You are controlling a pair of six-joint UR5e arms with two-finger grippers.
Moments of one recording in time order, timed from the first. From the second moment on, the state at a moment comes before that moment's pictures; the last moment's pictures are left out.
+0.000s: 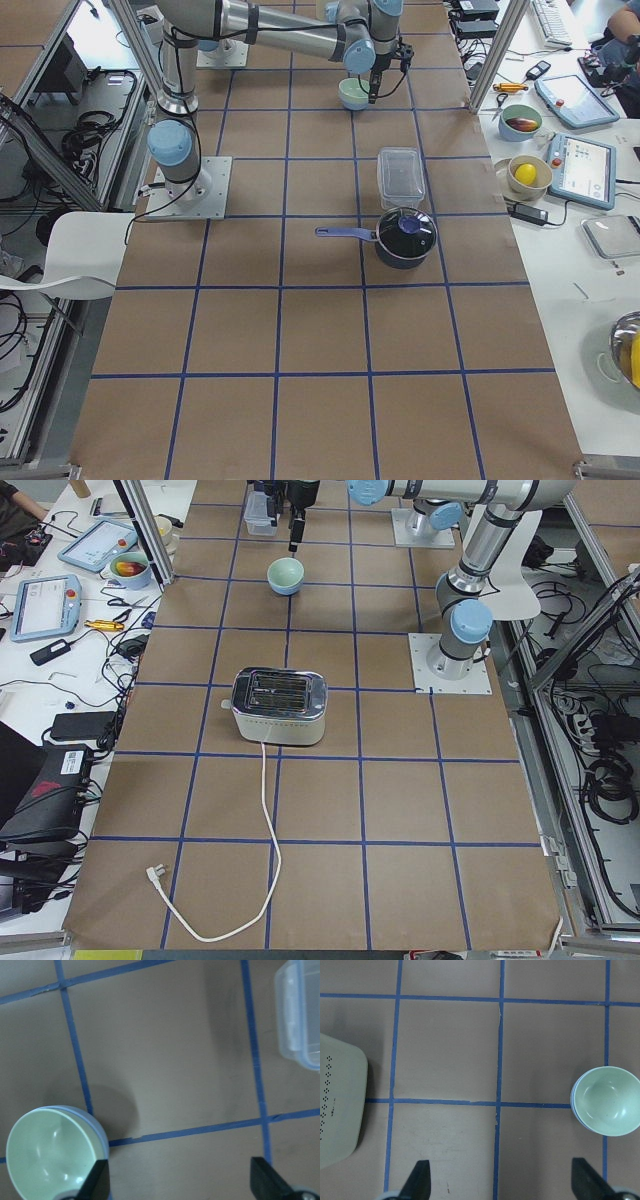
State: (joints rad) left arm -1.54 -1.50 -1.58 -1.41 1.58 -0.02; right arm 1.65 -1.26 1.51 -1.85 -1.48 0.25
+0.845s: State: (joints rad) left arm -1.54 -1.50 -1.58 -1.41 1.58 -0.02; right arm 1.47 -1.49 1.48 -1.60 -1.56 -0.06
